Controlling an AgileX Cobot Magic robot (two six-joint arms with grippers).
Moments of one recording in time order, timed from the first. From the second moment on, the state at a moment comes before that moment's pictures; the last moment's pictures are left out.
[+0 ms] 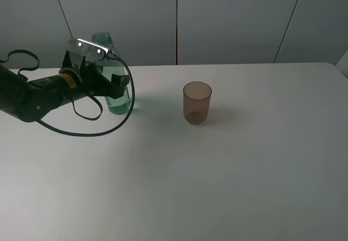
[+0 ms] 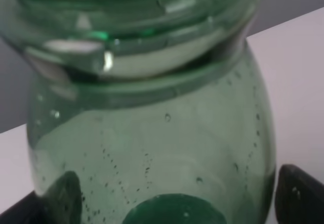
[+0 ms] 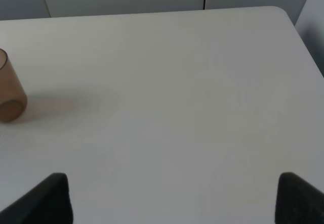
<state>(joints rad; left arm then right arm) -0.36 1.97 -0.74 0.12 -0.79 0.01 -0.02 0.00 -0.50 -0.03 1.10 0.04</state>
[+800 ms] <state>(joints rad) -0.37 2.03 -0.81 0.10 -0.79 0.01 -0.02 0.00 -0.50 -0.03 1.10 0.04</state>
